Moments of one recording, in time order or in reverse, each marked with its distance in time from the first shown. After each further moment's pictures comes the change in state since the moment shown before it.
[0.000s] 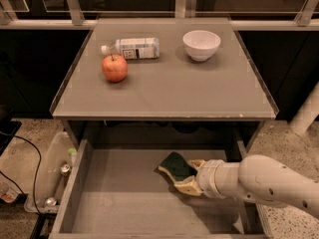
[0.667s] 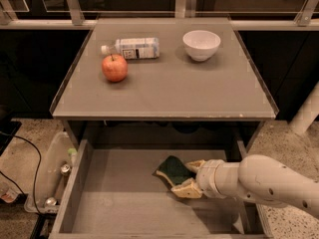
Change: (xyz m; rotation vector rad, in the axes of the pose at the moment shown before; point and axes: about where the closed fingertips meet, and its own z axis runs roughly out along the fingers) arm 0.000 0.000 0.000 0.000 0.000 0.000
